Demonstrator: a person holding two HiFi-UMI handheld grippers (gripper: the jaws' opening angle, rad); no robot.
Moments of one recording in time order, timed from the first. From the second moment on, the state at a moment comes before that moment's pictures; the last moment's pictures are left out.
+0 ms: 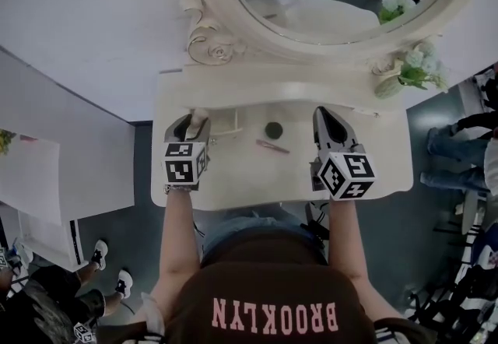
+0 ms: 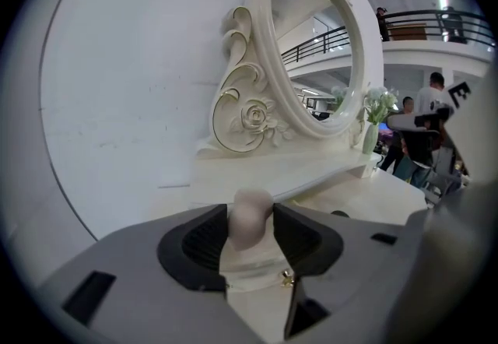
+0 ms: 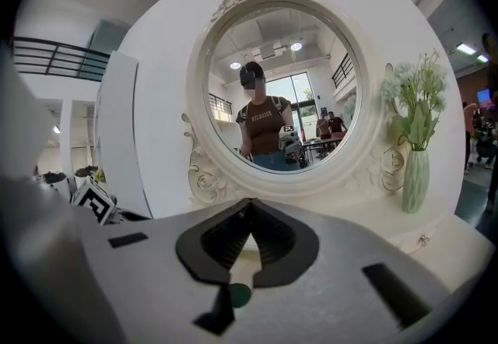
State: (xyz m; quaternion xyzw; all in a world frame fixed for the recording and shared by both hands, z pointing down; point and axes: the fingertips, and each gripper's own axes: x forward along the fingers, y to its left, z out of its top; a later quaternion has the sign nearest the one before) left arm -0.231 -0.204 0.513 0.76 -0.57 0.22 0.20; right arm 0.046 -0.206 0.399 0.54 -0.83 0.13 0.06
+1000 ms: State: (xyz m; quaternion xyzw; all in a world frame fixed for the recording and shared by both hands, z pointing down) left arm -0.166 -0.221 0.488 0.81 -0.53 0.20 0.17; right arm 0.089 -0.186 0.415 0.59 -0.79 0.15 0.07
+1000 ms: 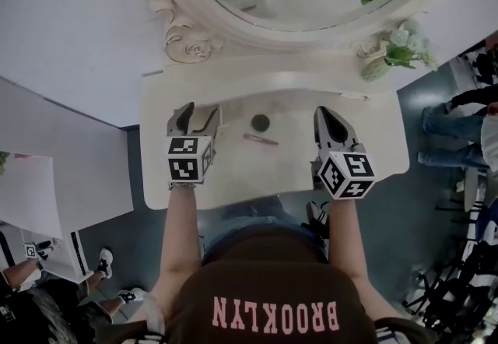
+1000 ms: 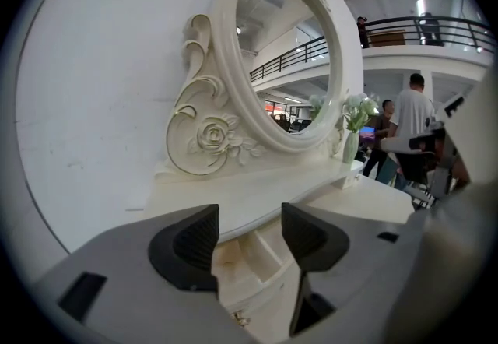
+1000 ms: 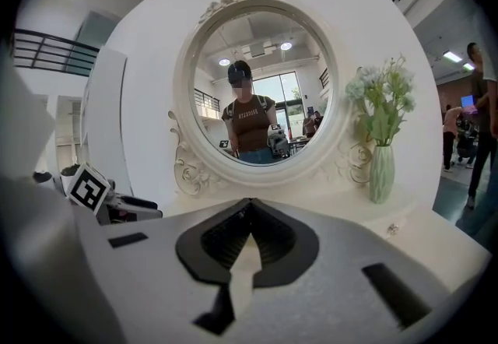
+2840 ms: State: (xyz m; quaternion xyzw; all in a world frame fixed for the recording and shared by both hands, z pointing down) left arm -0.012 -0.211 0.607 0.80 -0.43 0.35 0.23; right arm 0.245 -0.149 0.483 0.65 -0.72 0.22 0.11
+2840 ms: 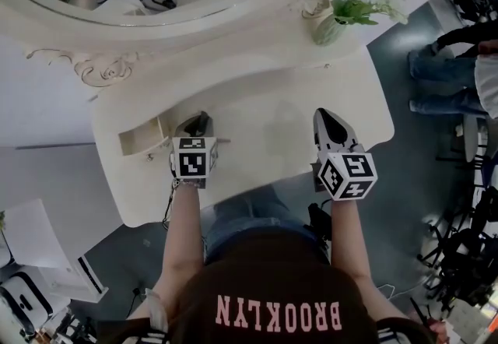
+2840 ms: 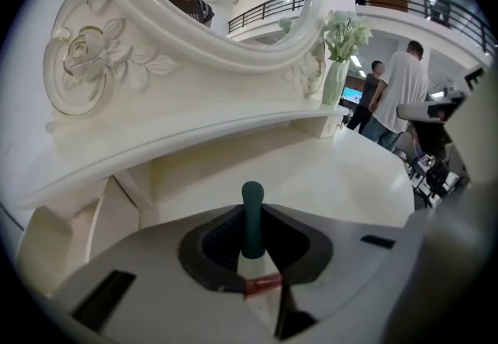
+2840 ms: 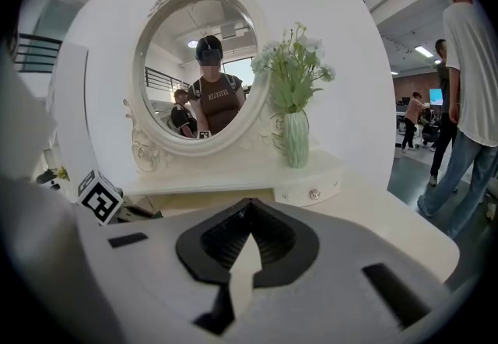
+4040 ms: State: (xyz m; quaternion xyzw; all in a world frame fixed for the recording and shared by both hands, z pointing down) left arm -0.097 -0.236 0.462 0.83 -0.51 0.17 0.15; right arm 0.143 -0.190 0.414 0.61 -0.78 0.16 0.06
